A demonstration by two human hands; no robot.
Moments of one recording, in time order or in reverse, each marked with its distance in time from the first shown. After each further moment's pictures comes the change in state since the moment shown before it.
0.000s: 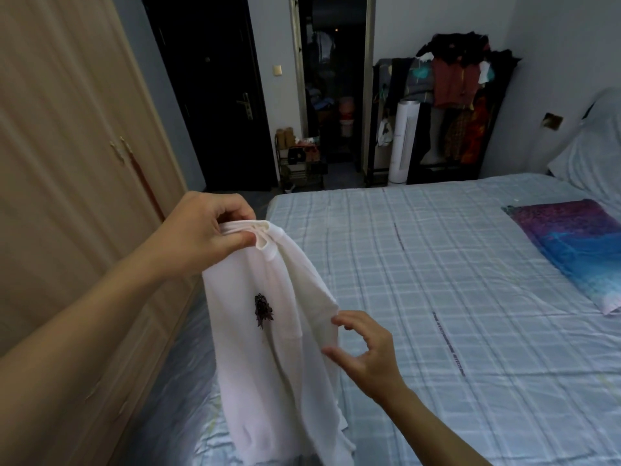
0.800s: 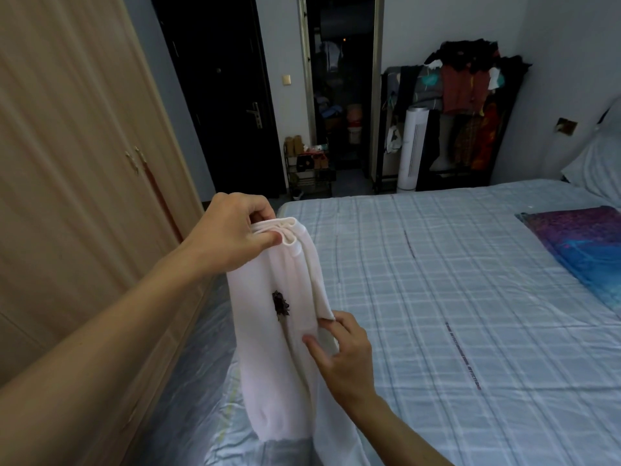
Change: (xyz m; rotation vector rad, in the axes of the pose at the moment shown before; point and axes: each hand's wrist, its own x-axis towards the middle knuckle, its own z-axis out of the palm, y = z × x) left_hand 0.022 0.004 0.011 0.088 0.034 -0.156; right_hand 0.009 -0.013 0.065 -0.272 0.114 0.073
